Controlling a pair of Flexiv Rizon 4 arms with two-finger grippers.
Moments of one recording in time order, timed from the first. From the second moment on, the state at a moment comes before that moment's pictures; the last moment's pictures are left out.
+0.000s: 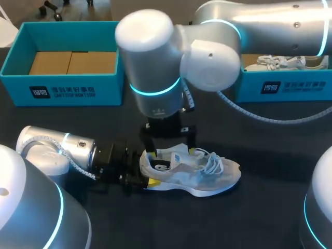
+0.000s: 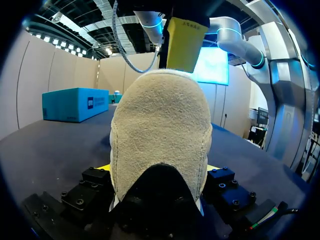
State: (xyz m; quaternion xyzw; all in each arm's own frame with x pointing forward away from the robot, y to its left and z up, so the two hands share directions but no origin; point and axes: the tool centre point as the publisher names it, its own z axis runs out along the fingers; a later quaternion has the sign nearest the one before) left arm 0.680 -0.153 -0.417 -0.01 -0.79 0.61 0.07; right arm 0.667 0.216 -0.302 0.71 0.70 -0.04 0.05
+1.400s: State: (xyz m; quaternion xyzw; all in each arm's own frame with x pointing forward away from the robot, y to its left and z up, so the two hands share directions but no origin) left arm 0.680 -0.153 -0.416 -0.01 -0.79 0.61 0.07; right arm 0.668 0.178 -0.344 0.66 0.72 -0.15 0.16
